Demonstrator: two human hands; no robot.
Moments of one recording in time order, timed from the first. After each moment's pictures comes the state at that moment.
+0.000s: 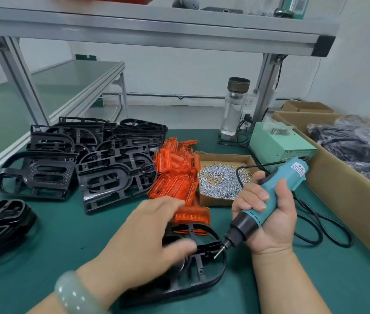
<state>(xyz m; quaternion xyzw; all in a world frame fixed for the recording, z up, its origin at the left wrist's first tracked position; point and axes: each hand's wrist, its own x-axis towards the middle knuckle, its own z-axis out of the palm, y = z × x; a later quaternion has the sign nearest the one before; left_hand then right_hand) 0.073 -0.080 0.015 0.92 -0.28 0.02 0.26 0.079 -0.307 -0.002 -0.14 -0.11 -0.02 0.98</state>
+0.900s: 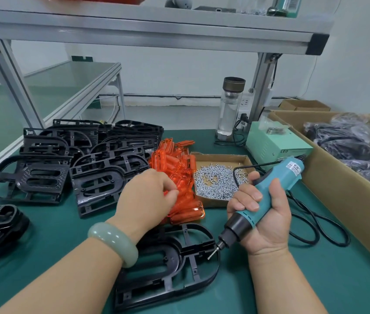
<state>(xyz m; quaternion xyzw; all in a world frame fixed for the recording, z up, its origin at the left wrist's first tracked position) 0.130 -0.112 0.033 0.94 -0.16 0.15 0.26 0.081 -0.306 0.001 -0.16 -0.09 -0.04 0.98</state>
